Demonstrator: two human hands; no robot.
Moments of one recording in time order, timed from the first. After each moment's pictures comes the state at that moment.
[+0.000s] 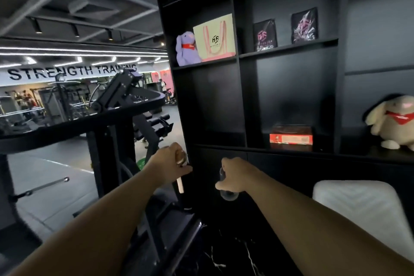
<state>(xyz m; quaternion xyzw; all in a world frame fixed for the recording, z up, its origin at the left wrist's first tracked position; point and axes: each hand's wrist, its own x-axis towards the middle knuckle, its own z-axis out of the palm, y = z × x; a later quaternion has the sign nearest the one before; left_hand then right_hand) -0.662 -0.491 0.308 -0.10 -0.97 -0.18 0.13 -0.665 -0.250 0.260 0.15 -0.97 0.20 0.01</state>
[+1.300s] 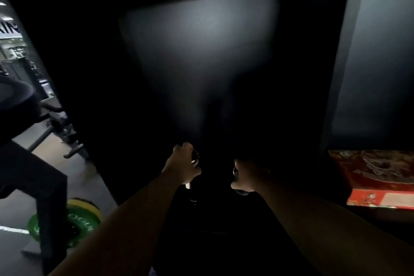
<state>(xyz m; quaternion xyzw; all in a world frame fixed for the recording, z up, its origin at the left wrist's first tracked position) -1.633 -0.417 0.164 -0.15 -0.96 -0.23 0.01 -1.578 -0.192 0.108 -0.06 -0.98 0.17 -0.04</state>
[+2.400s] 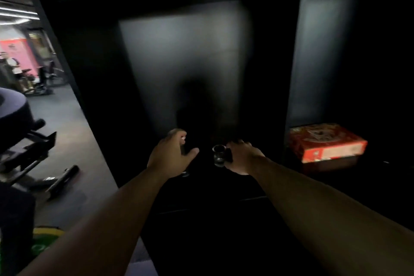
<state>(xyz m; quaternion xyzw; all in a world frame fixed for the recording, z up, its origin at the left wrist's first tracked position) -1.555 -0.511 0.213 -0.33 -0.89 -0.30 0.10 -1.463 -0.279 0.176 -0.17 -0.98 0.12 0.01</state>
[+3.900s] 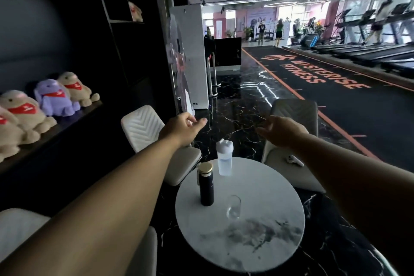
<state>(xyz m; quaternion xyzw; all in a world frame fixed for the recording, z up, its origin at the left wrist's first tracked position) -0.375 0.066 0.220 -0.79 -0.49 -0.29 -0.23 -0.092 -0.070 0.213 -0.82 -0.55 0.00 0.17</state>
